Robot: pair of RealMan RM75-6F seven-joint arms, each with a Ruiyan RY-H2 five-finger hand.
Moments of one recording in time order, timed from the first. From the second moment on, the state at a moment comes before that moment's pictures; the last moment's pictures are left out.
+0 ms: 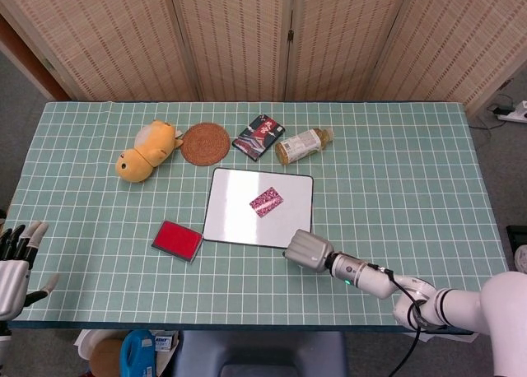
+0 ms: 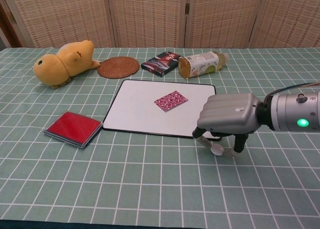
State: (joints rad) left arm -0.09 -1.10 -0.05 -1.61 1.49 1.51 0.12; right arm 0.94 -1.46 -0.09 -1.37 -1.62 0.71 -0.28
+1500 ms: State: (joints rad) left arm -0.06 -1.10 -0.05 -1.57 1.48 1.53 0.08; right arm 1.28 -1.80 0.17 -0.76 -1.18 0.35 -0.31
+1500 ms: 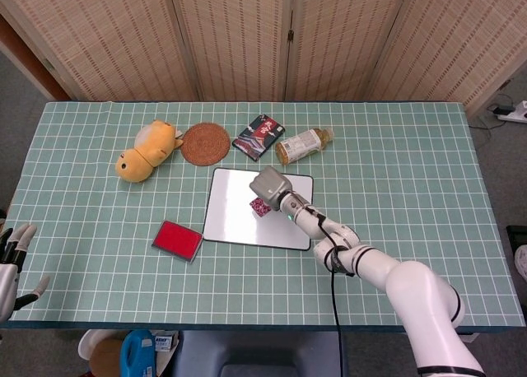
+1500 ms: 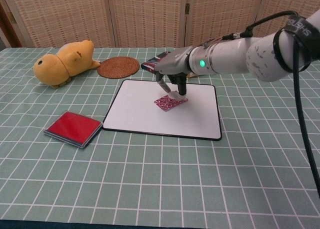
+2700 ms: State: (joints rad) left arm -0.10 -1.11 -0.07 -1.58 1.49 1.49 0.10; right arm 0.93 -1.34 0.09 -1.39 -1.15 0.89 -0.42
